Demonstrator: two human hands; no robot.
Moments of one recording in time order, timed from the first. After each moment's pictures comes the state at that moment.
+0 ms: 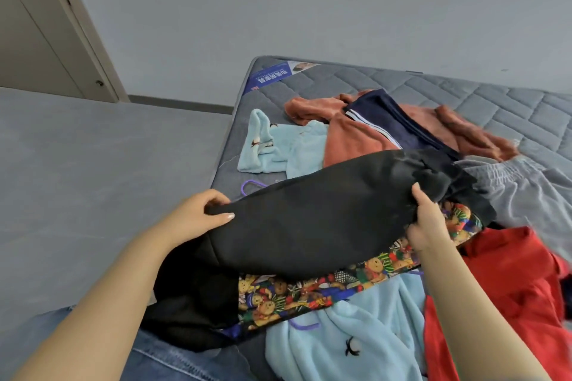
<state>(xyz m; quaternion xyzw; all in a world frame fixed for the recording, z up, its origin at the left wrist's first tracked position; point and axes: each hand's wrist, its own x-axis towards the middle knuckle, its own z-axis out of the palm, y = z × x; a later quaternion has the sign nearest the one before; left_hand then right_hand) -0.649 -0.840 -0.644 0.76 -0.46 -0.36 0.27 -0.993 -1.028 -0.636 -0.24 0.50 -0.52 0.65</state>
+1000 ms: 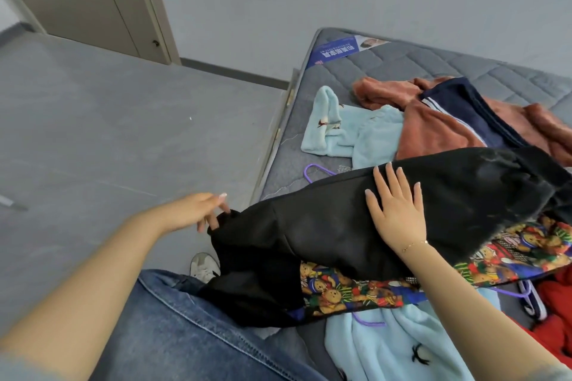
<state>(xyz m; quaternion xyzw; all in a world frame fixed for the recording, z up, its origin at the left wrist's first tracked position) -0.550 -0.762 -0.689 0.78 -0.38 -0.47 0.17 -0.872 -0.980 -0.697 -0.88 0.48 -0.03 0.06</state>
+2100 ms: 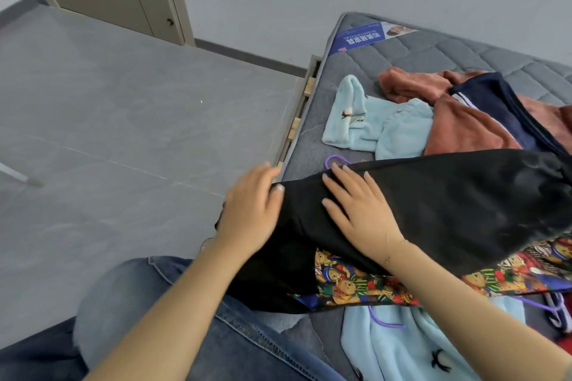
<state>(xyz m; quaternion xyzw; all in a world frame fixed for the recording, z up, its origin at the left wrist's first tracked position) -0.632 -0.779 -0.707 0.81 -0.47 -0.12 0.32 -0.808 -0.929 -0.692 -0.96 0.25 -0.04 0.07</state>
